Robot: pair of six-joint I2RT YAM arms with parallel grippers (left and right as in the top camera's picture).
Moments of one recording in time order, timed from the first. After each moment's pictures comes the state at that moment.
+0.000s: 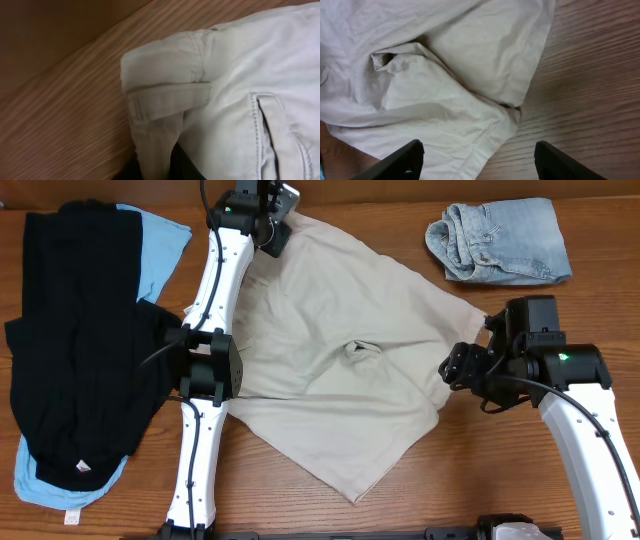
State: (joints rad) left arm -0.18 2.75 2.73 -0.94 0.04 0.36; right arm 0.03 1.30 1.11 -1.07 -0.25 0.38
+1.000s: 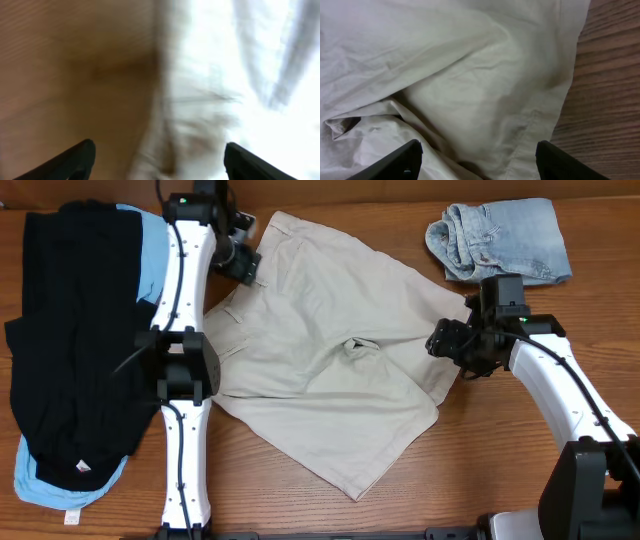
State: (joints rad) left arm -0.07 2.69 2.73 -1.42 0.10 0.31; right arm 0.03 1.62 1.11 -0.75 -0.23 0.38
